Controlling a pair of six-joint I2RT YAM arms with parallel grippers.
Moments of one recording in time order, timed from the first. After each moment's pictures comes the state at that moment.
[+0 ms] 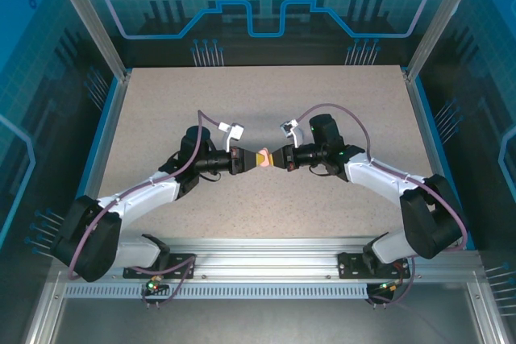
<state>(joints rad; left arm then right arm) -0.47 1.29 0.63 0.31 0.75 -0.64 0.50 1.45 0.83 -0.01 -0.77 0.42</state>
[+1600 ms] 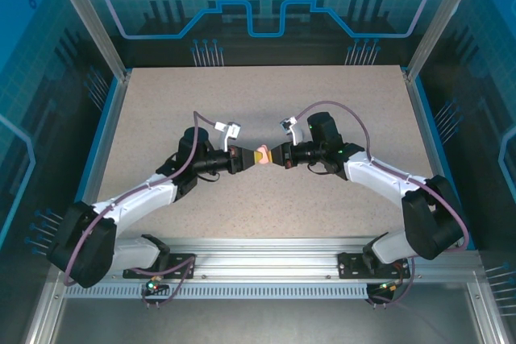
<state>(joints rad) -0.47 1.25 0.62 0.29 0.67 -0.64 0.51 1.45 0.86 -0.05 -0.69 0.43</state>
